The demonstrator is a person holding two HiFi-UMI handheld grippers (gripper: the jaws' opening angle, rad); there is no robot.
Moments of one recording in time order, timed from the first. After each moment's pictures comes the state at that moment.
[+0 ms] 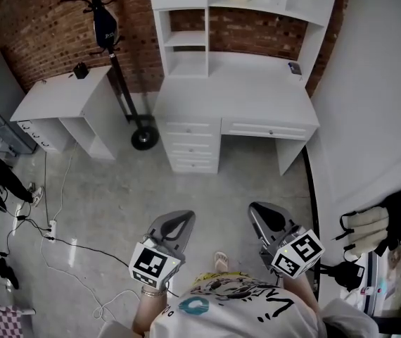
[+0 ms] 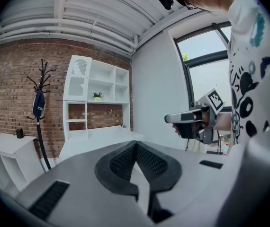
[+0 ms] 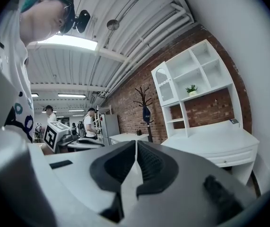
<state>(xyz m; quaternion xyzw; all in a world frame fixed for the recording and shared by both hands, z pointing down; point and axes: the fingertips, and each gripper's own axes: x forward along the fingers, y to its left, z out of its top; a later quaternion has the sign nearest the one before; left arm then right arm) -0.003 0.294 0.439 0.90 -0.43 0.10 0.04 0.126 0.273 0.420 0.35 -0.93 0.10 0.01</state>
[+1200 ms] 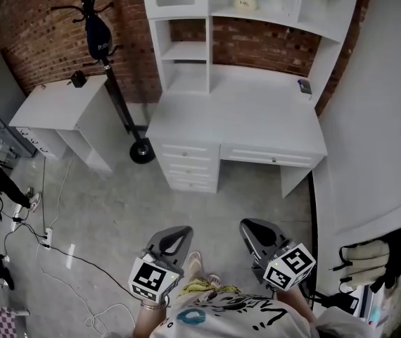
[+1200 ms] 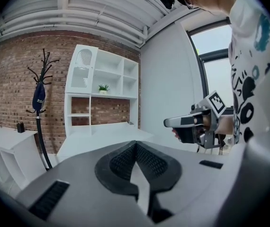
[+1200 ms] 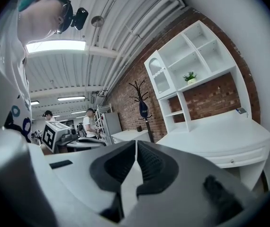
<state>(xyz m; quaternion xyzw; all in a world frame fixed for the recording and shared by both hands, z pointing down) 0.023 0.168 0.457 0.88 -0.46 0.11 0.07 0.139 0.139 0.451 0.32 -0.94 0.15 0.02</state>
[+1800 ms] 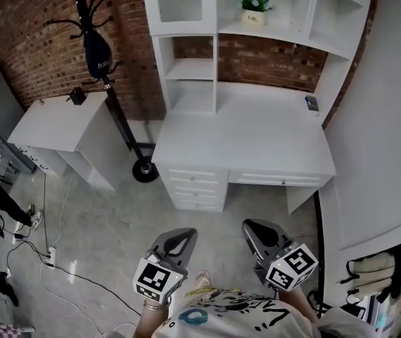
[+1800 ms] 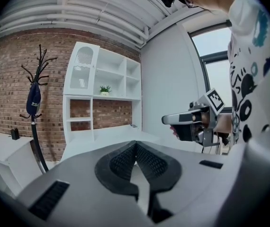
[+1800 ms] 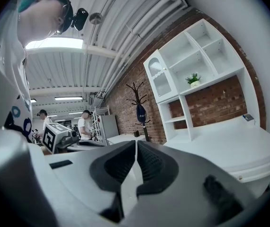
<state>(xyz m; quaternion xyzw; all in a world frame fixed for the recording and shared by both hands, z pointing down) -0.026 0.071 0.445 0.89 -0.45 0.11 0.06 0.086 0.044 0.429 0.33 -0.94 0.13 0.01</state>
